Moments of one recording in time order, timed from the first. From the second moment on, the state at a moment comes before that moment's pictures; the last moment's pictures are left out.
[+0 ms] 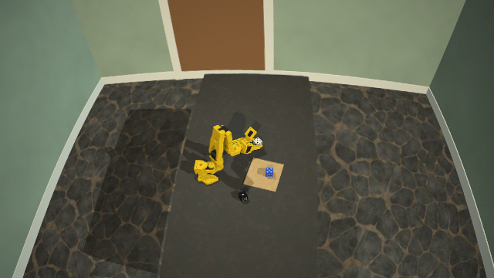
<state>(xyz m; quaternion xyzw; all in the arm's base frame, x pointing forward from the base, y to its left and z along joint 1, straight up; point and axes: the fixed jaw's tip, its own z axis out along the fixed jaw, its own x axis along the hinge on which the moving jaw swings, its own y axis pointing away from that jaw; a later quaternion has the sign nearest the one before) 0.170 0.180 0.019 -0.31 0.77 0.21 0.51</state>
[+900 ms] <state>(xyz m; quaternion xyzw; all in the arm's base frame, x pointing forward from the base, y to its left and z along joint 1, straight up) 0.172 0.182 0.025 -0.31 0.77 0.21 0.51</state>
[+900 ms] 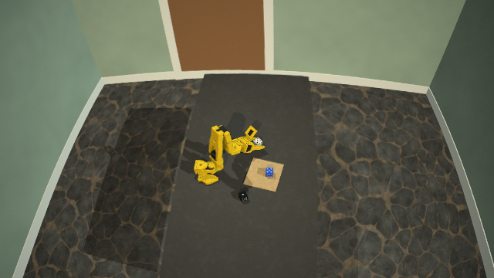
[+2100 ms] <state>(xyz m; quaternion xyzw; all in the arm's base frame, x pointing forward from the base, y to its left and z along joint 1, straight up) 0.172 0.182 0.068 -0.31 0.77 0.21 0.51</state>
